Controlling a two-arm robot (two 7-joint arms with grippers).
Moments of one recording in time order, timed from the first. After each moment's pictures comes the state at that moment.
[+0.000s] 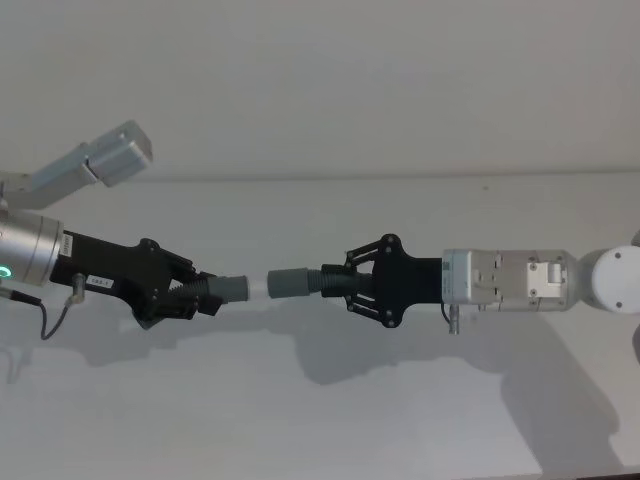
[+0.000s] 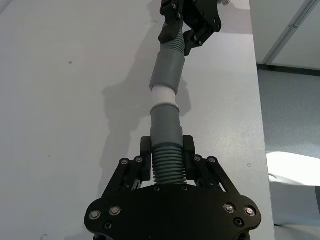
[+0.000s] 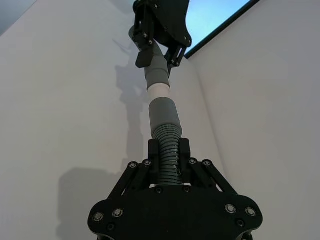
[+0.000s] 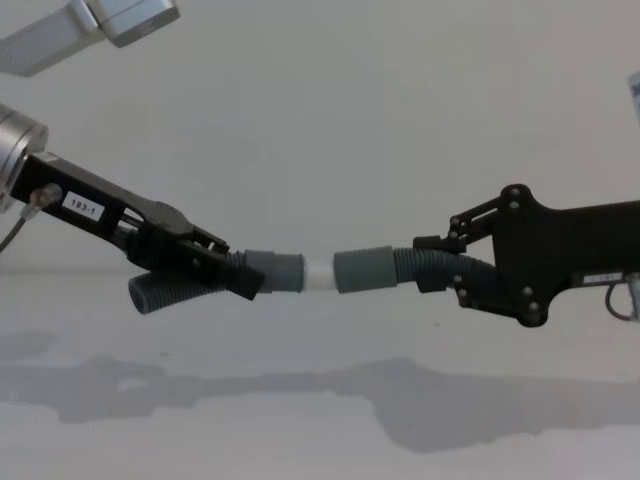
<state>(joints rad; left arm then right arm) -0.86 0.56 0.69 -1.21 -0.38 0.35 -1.24 0.73 0.46 -0.65 -1.02 0.13 -0.72 0.95</state>
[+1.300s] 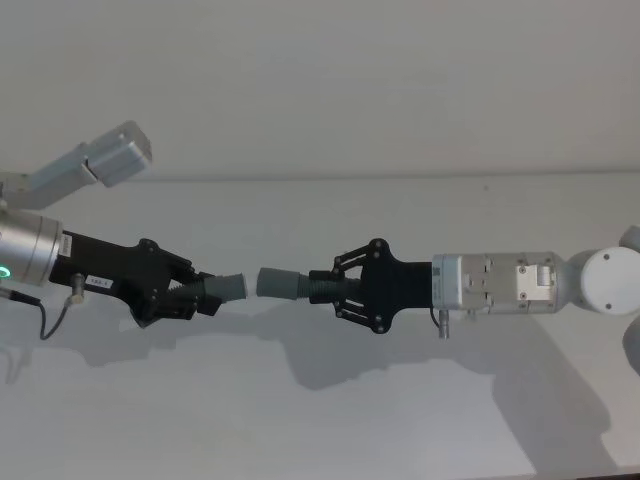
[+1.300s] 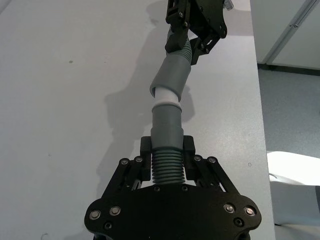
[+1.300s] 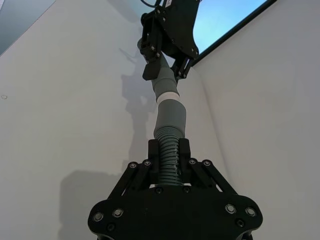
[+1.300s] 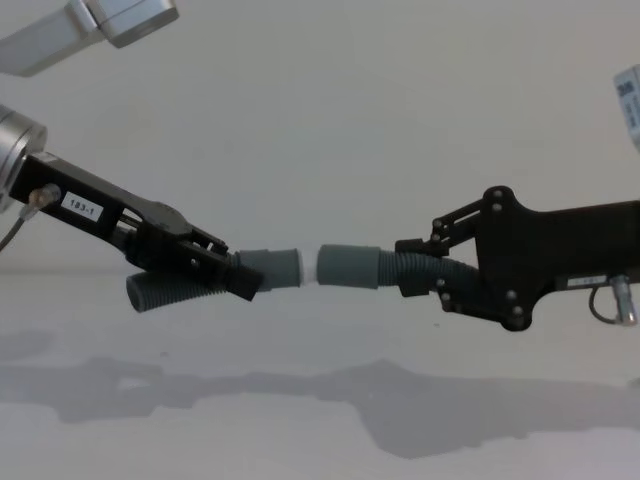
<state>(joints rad) -0.86 0.56 0.69 -1.21 -0.37 0.35 -1.24 0.74 0.46 -0.68 -1.03 0.15 -0.73 0.96</state>
